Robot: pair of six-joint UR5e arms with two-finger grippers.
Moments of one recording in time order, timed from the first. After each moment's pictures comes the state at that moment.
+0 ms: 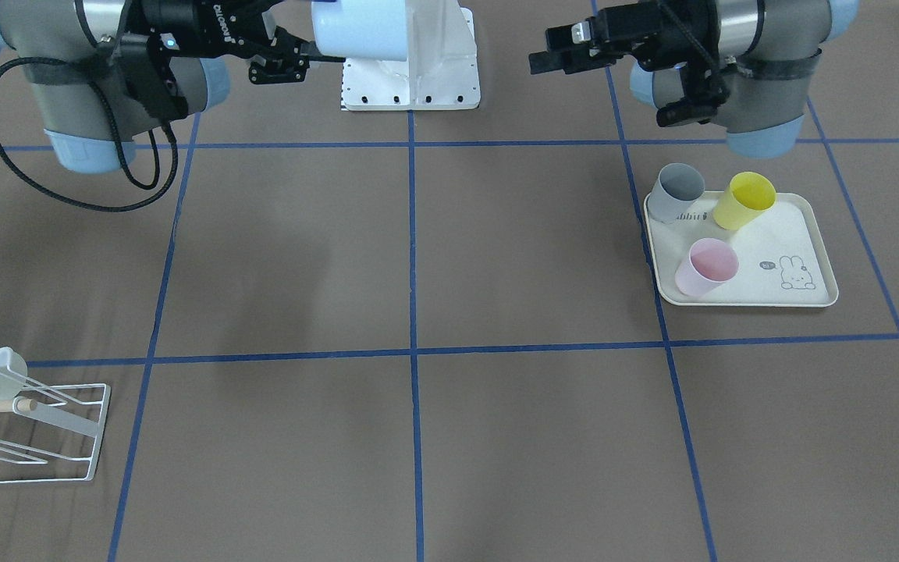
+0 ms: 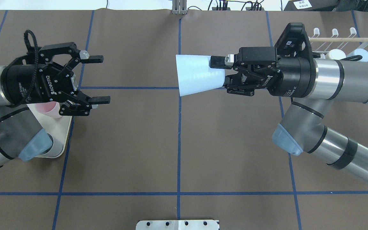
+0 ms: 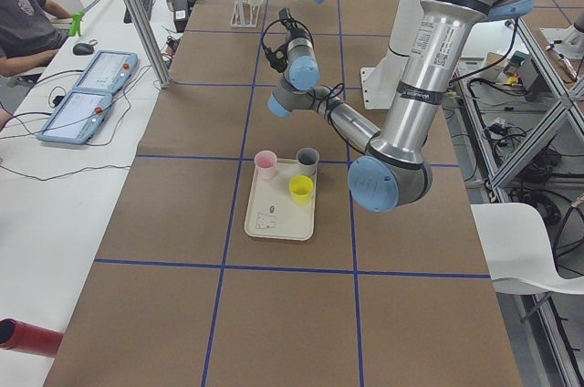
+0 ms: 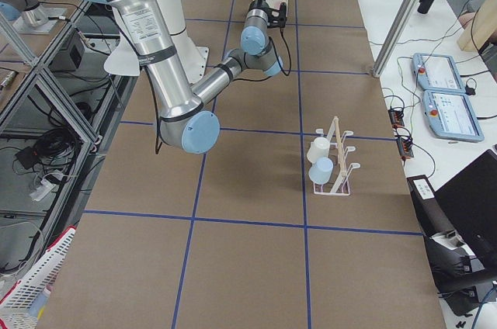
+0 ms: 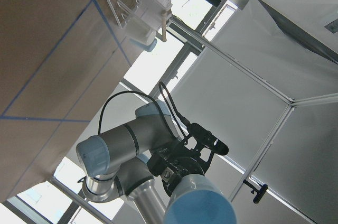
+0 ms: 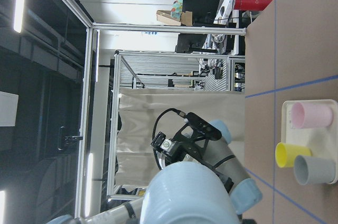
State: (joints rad) left arm -0.81 -1.89 -1.73 -3.36 -2.07 -2.54; right arm 0.75 -1.13 1.68 0.25 1.99 2.03
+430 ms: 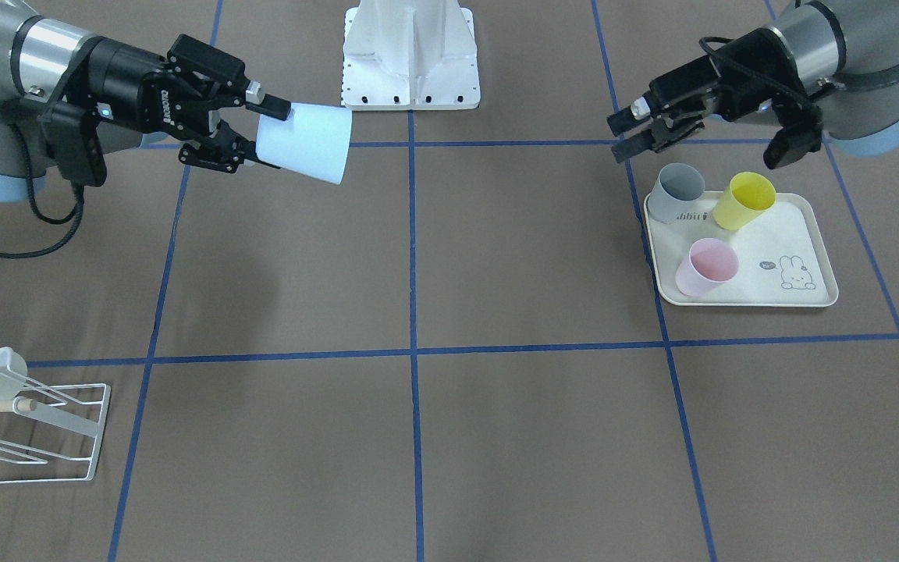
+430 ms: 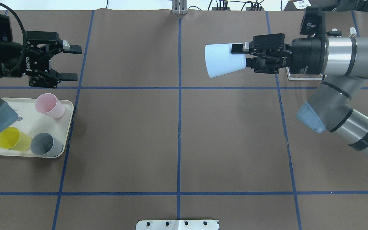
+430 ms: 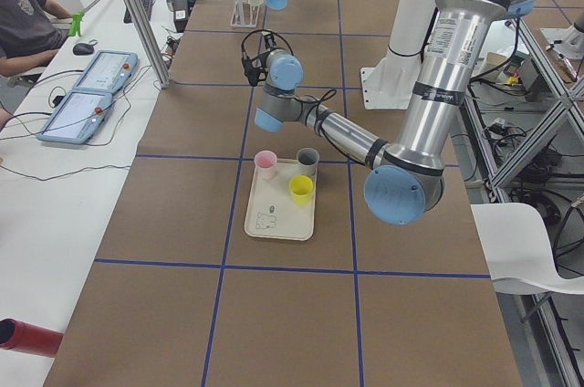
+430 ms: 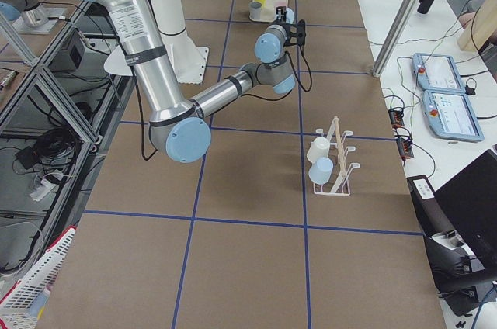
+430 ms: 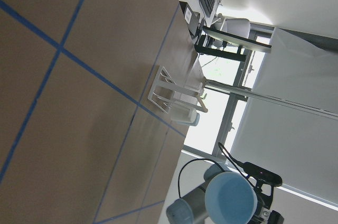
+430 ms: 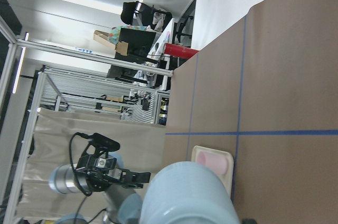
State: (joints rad) left arm -1.01 -1.83 -1.73 -2.99 -2.29 -2.04; right arm 0.92 -1.19 1.65 0.02 2.16 1.82
